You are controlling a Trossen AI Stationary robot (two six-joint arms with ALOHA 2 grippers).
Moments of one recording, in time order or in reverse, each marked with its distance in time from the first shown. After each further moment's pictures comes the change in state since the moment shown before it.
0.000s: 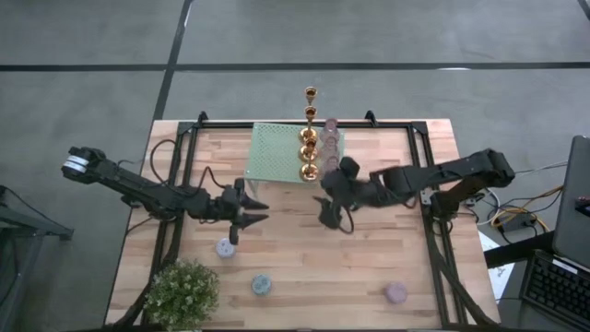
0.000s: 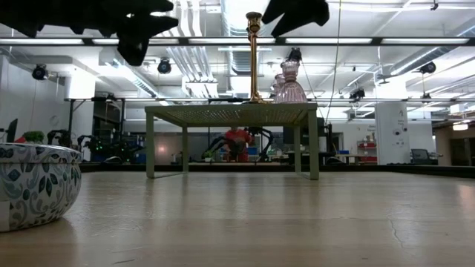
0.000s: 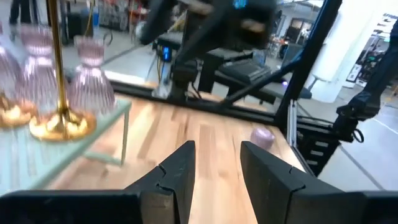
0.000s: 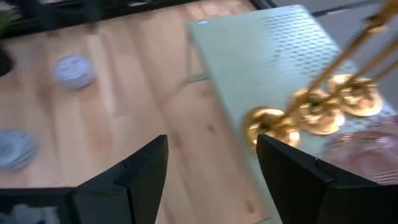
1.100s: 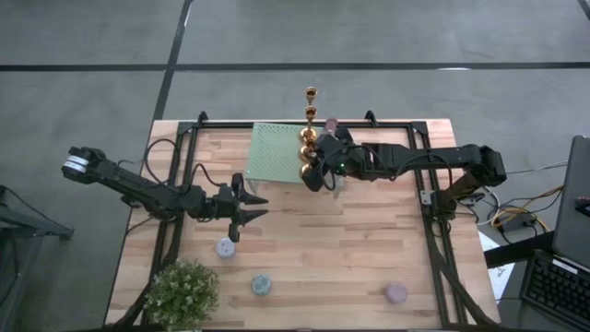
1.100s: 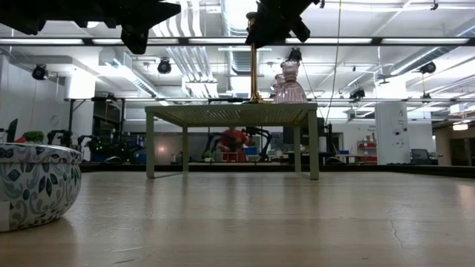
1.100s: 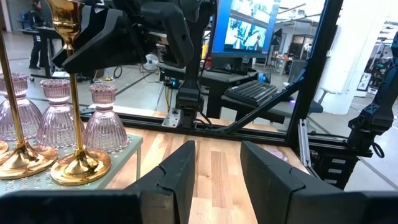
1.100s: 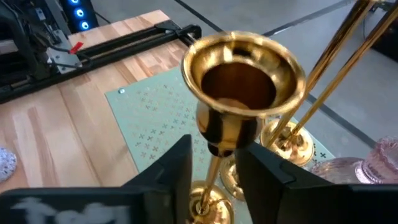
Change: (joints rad) left arm 0.001 0.000 0.000 0.108 -0.040 0.124; right arm -0.231 0.048 0.008 0.215 0.028 -0.068
